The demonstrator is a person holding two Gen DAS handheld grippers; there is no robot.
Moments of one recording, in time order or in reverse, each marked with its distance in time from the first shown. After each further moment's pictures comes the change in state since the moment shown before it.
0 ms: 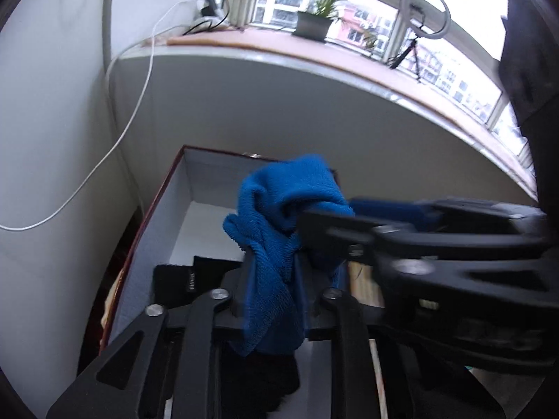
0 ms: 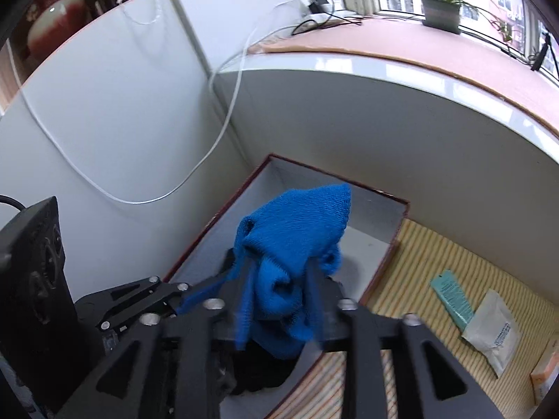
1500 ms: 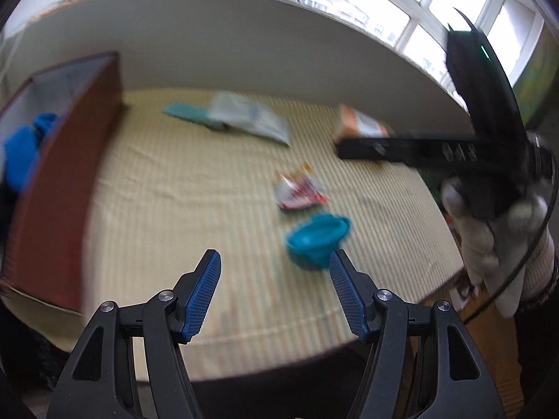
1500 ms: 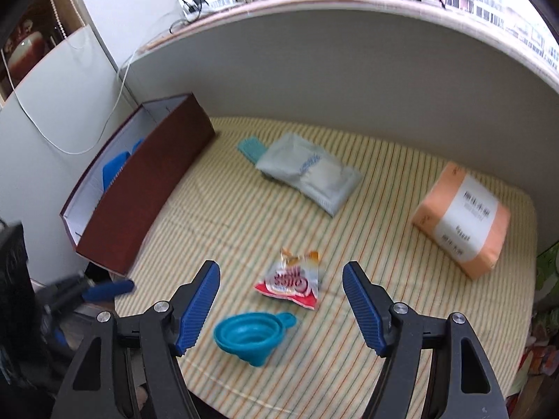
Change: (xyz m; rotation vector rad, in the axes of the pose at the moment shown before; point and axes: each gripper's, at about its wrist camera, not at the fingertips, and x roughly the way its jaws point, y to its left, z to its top) left arm -0.012 -0.192 -0.188 0.187 0.175 -0.306; right arm -0.123 -0.201 -0.198 0.158 0.041 -0.140
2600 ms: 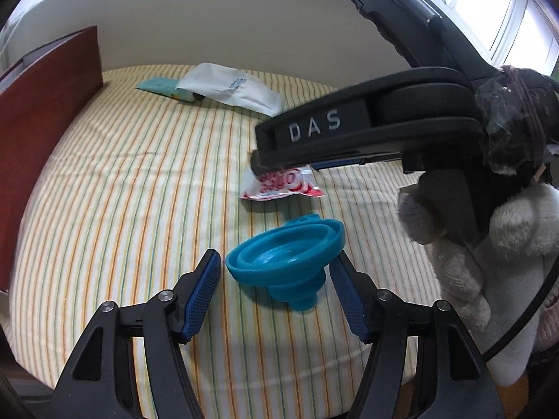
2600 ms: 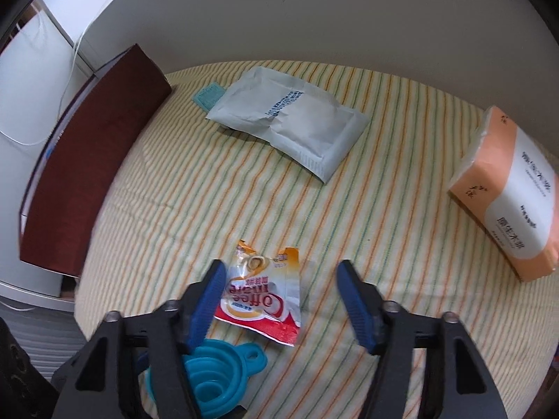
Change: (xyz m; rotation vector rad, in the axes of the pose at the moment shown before) left arm 0.079 -0.043 -0.002 -0.061 -0.057 0.124; right arm 0.088 -0.019 0.001 0.046 0.142 -0.046
